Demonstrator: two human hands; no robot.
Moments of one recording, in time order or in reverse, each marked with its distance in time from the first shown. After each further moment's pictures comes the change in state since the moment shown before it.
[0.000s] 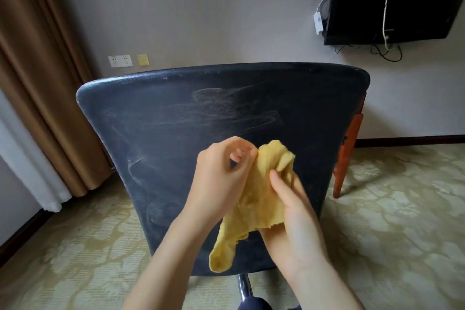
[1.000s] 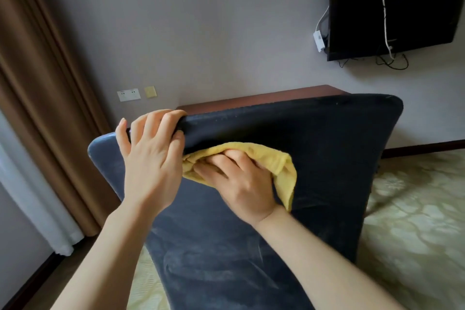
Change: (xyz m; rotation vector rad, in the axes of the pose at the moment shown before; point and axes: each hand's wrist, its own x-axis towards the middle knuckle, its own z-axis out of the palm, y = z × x) left_hand 0.086 -0.071 -0.094 0.605 0.308 0.243; right_hand 0.131 0.023 0.085 -1.363 0.127 -1.910
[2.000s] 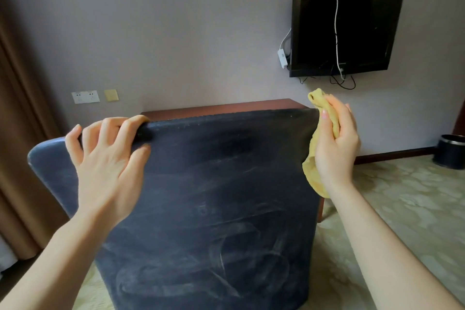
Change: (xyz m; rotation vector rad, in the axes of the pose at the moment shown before) left_hand -0.002 0.007 0.003 0.001 0.010 -0.038; right_hand 0.001 0.144 -0.093 0.247 0.126 1.039
